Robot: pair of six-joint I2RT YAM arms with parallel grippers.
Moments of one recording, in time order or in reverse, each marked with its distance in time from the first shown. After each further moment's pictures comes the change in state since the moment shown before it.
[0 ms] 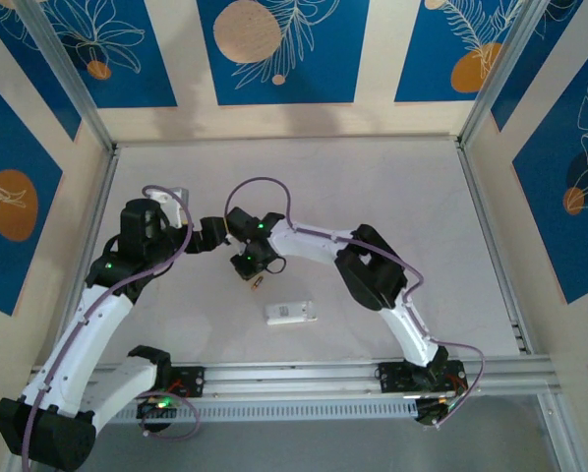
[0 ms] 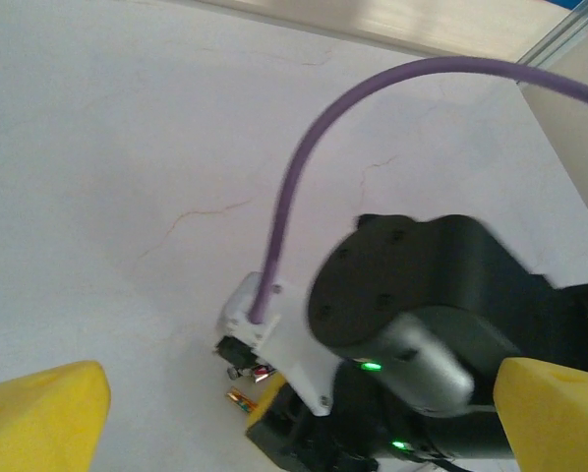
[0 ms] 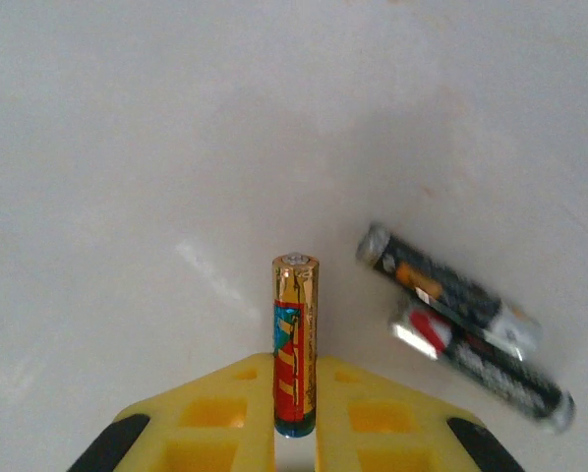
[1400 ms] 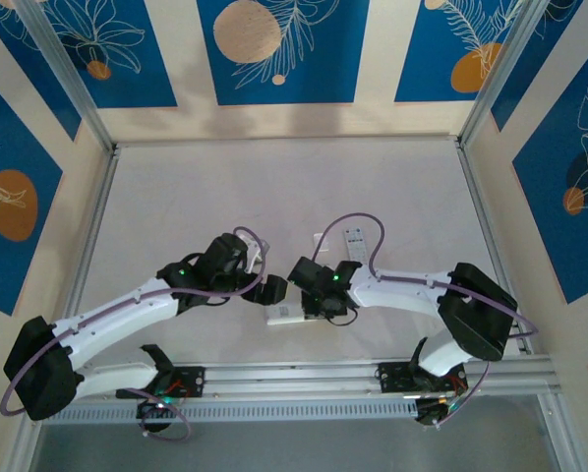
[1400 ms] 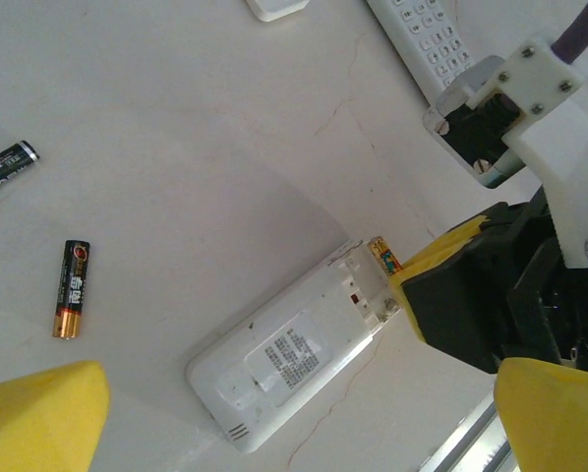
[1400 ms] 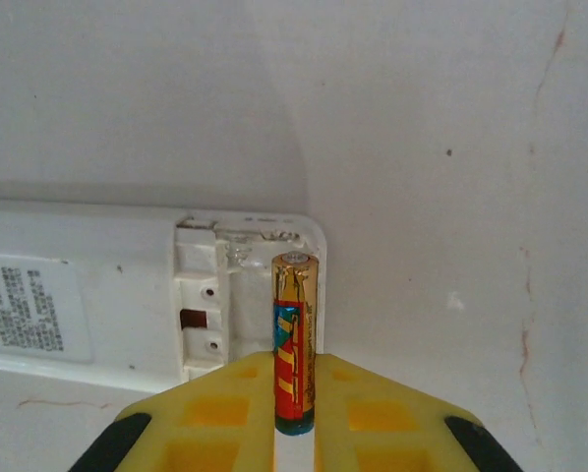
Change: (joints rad) left arm -0.546 0.228 -0.152 0.113 -0.054 -0.124; right arm 0.076 -0.674 -0.864 0.091 0.186 0.699
